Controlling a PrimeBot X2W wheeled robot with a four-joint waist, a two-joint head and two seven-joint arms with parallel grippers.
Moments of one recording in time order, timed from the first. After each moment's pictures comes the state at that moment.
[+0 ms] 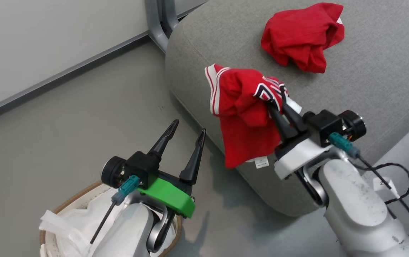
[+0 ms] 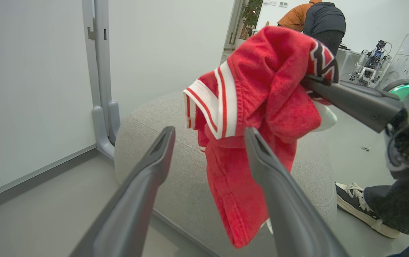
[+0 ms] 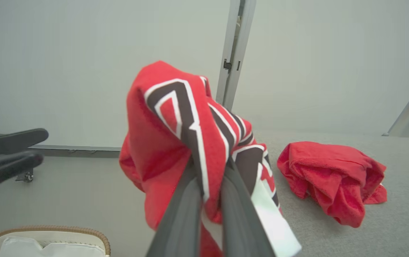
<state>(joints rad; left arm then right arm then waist) -0.35 0.06 -0.50 0.32 -0.34 -0.13 -0.26 -0.50 -0.11 0.37 0.36 0.18 0.13 -0.26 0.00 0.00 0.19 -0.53</state>
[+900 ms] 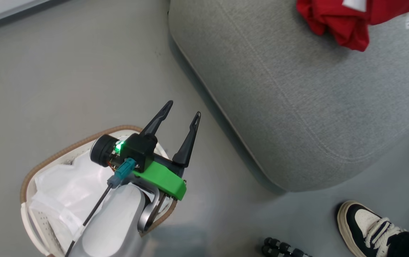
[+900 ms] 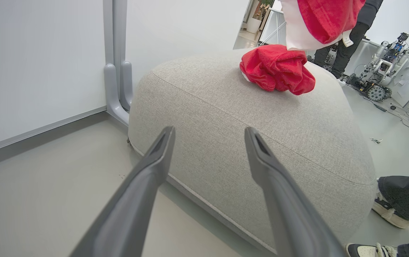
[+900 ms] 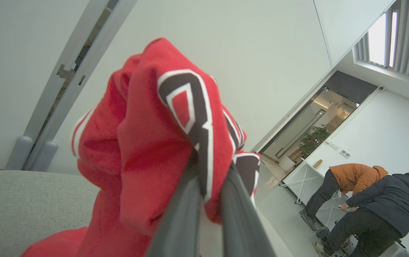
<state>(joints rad) -0.45 0.11 -0.54 0.35 -0.31 -0.13 -0.26 -1.10 -0.45 0.01 0.62 -0.09 0.13 -0.26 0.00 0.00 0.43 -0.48</state>
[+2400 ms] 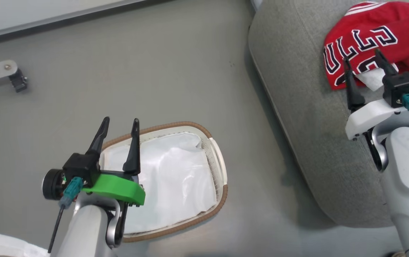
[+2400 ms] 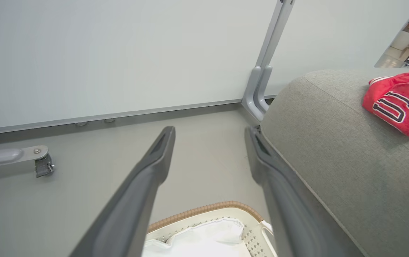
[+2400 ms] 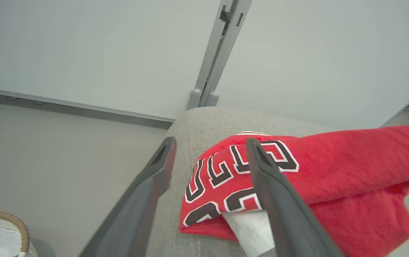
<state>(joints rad) -0.30 0.05 -0.19 0.33 -0.22 -0.11 -0.26 -0.64 -0.22 0.02 0.56 -0.03 0.13 -0.26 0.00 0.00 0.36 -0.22</state>
